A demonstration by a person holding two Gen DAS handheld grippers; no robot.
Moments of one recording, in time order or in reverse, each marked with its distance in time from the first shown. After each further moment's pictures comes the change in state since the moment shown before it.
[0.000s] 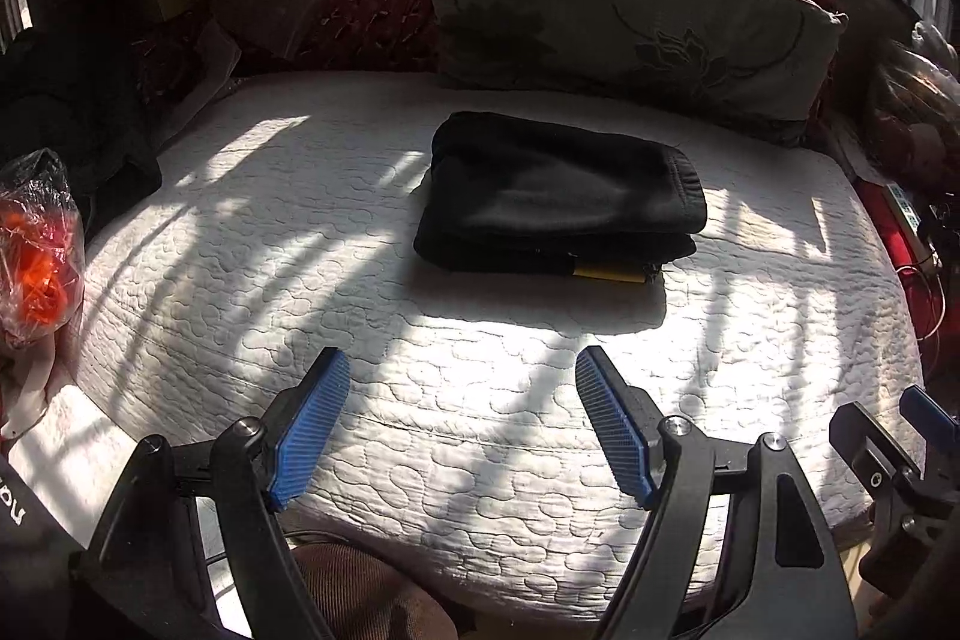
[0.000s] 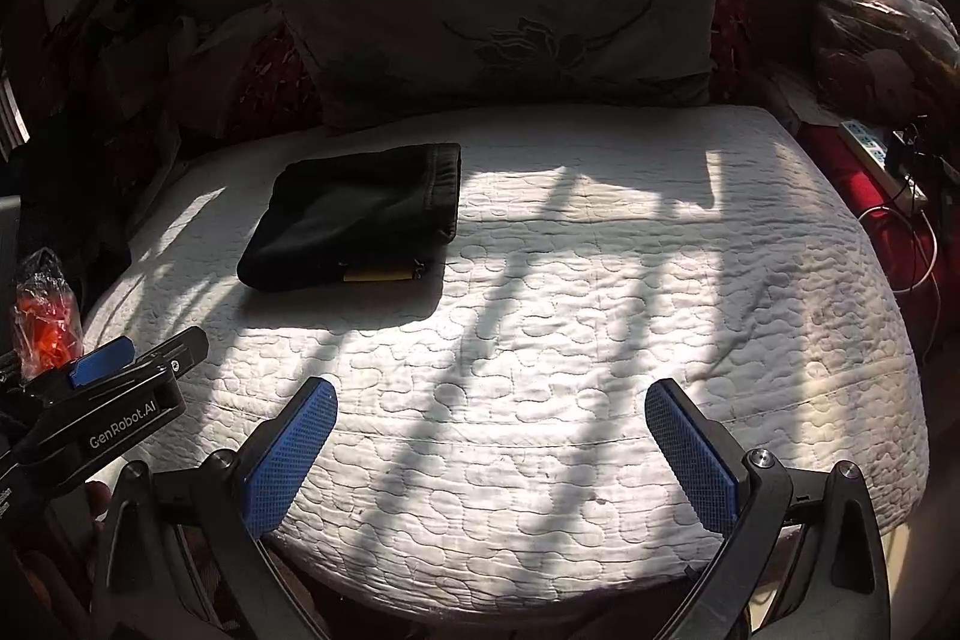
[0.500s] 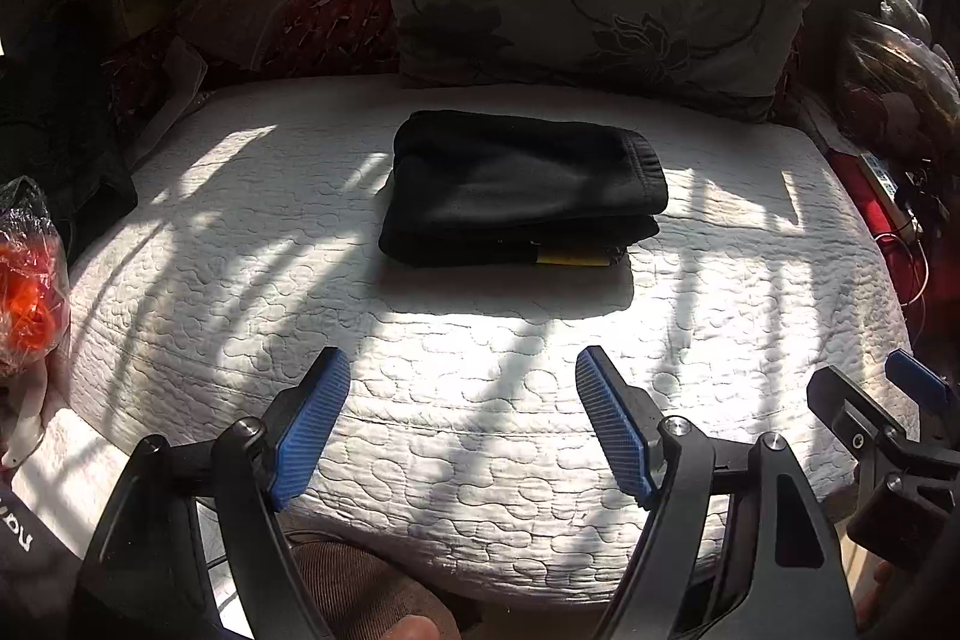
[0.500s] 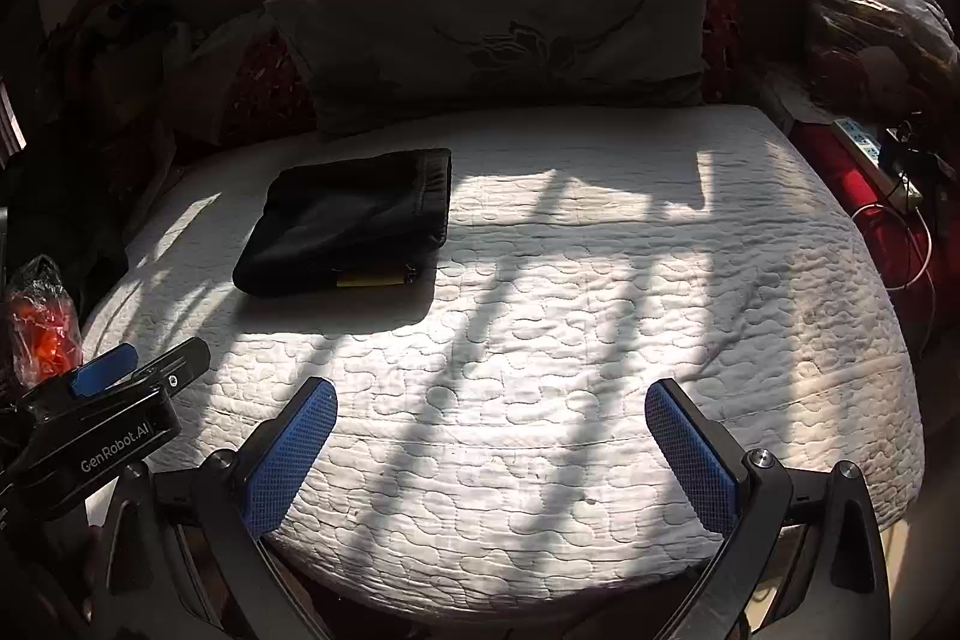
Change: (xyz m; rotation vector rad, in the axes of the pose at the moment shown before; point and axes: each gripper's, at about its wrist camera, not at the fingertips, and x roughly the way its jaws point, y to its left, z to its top) left arm -0.007 -0.015 -0.001 0.087 0.018 -0.053; right arm -0.003 -0.004 0.003 0.008 0.002 -0.012
